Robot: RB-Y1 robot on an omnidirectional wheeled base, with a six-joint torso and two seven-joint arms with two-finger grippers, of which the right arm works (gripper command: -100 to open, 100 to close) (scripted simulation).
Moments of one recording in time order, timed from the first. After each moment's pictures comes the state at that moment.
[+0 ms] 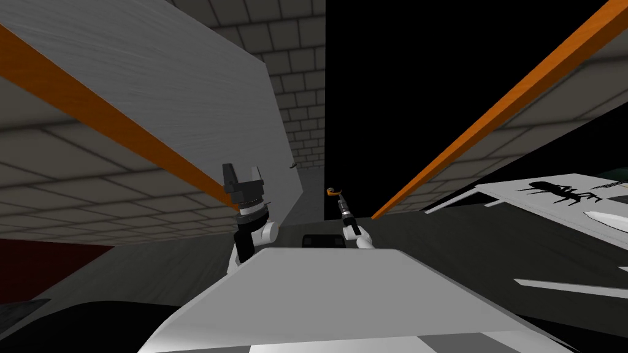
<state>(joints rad) -0.11 -0.02 0.08 -0.69 -0.04 -0.78 0.06</state>
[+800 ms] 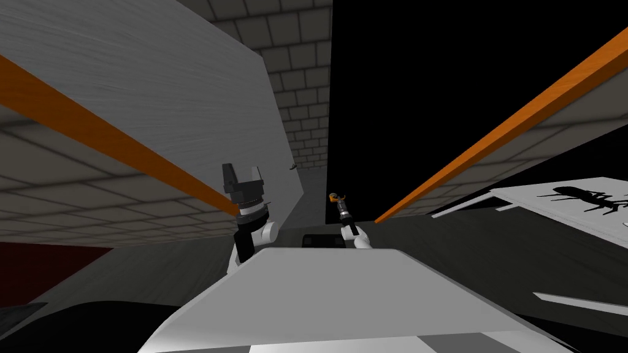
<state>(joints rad) -0.12 0.01 0.07 -0.68 -0.05 -0.79 0.06</state>
